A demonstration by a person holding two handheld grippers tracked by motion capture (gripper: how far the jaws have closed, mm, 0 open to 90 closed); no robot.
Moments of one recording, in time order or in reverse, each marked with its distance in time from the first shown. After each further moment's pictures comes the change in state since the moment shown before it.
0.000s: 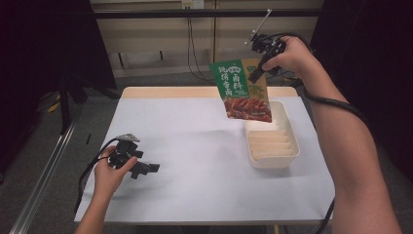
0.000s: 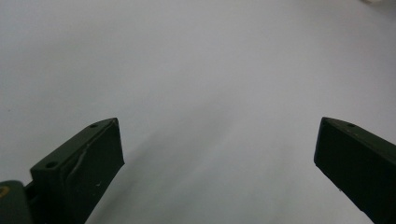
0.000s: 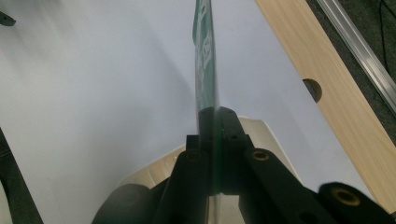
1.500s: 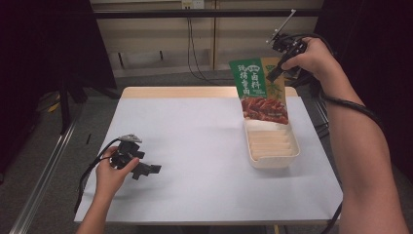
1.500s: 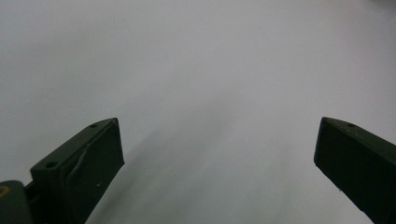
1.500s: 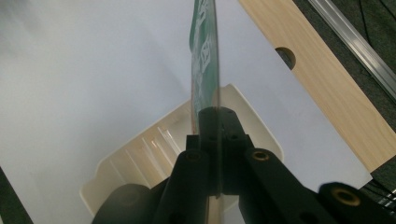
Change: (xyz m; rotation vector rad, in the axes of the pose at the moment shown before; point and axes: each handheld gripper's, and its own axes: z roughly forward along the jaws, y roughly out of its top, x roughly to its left) left arm -0.004 0.001 0.003 0.008 -0.001 0.008; right arm -0.029 -0.042 -0.014 -0.009 -0.042 0.095
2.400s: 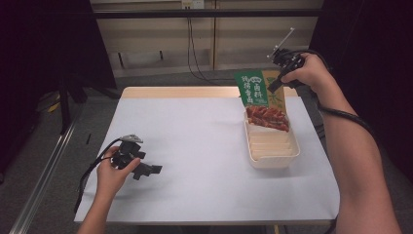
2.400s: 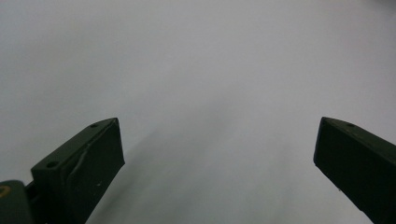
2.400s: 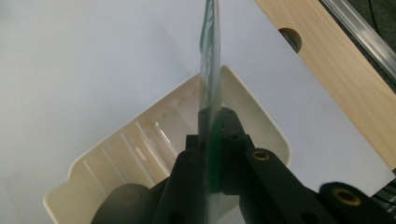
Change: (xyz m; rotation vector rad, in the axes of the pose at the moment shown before) left arm -0.002 0.001 0.002 0.009 0.005 0.016; right arm -0.014 -0.027 0.040 0.004 -0.001 0.038
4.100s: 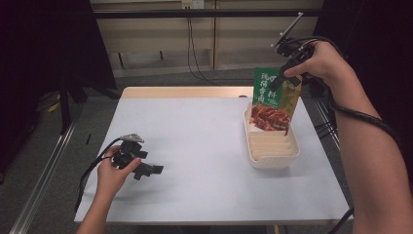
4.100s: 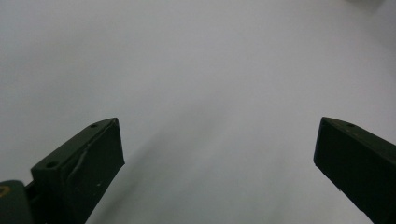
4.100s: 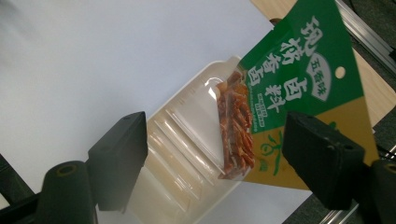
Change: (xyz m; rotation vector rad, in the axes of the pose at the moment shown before) left arm -0.007 0.004 -0.003 -0.008 -0.034 0.013; right arm 0.044 0.010 -0.054 0.029 -0.067 0.079
